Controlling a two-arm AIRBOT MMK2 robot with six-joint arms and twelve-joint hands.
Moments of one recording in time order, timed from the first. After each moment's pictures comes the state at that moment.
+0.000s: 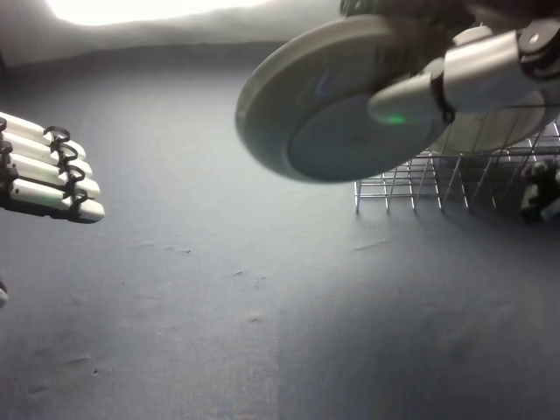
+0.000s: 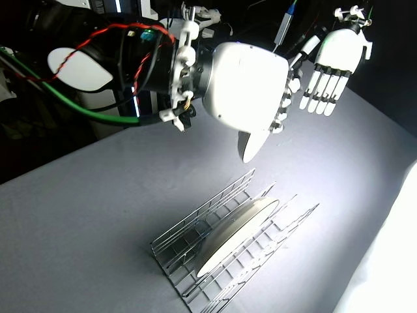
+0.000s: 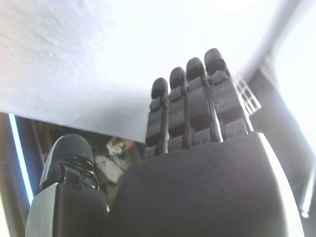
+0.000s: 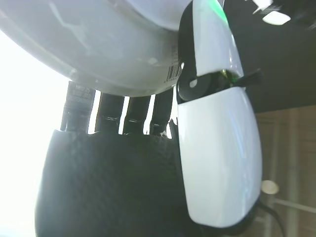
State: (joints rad) left arm 0.37 -0.71 1.34 1.72 -0.89 -0.21; right arm -0.19 -0.88 0.87 0.12 0.33 -0.27
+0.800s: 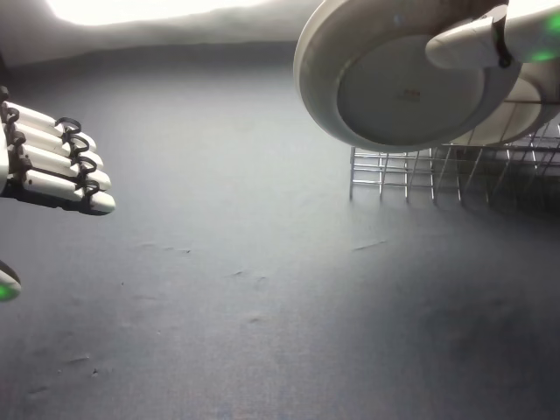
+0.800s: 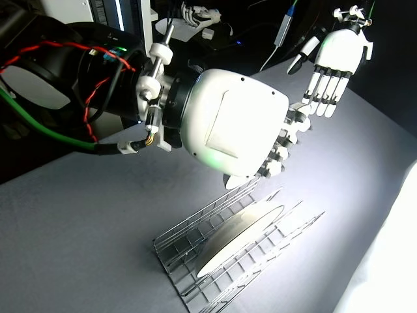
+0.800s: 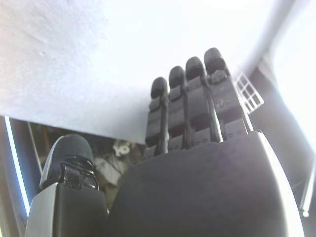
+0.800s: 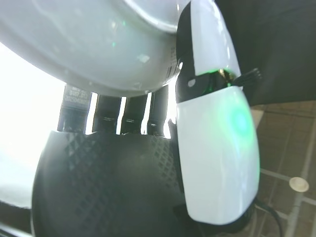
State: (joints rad) left arm 0.32 -0.72 1.33 1.78 -0.87 -0.26; right arm -0.17 -0.83 0.95 0.21 0.33 -0.27
